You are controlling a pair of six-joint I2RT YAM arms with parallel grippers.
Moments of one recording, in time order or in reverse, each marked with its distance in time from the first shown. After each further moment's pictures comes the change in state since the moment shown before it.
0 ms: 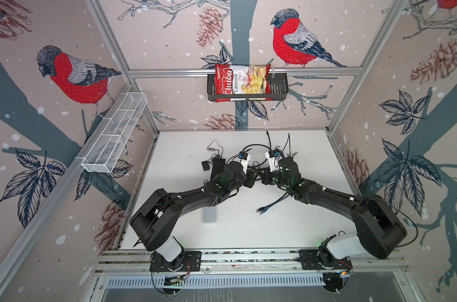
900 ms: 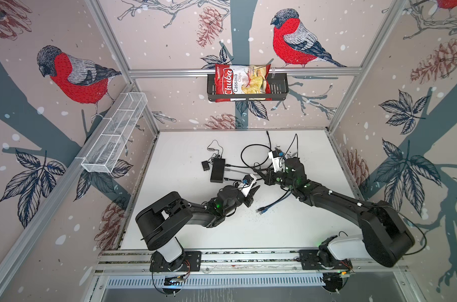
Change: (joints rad) left arm -0.145 0.089 -0.307 0.631 -0.079 0.416; right arm -0.017 -0.081 -0.043 0.006 -0.132 0.051
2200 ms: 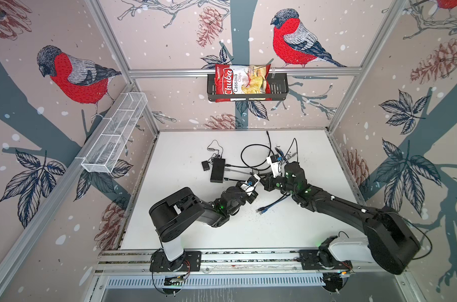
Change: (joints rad) left arm -0.017 0.113 0.034 0.131 -0.136 0.165; right arm 0.049 -0.055 -0.056 -0.002 0.000 -0.026
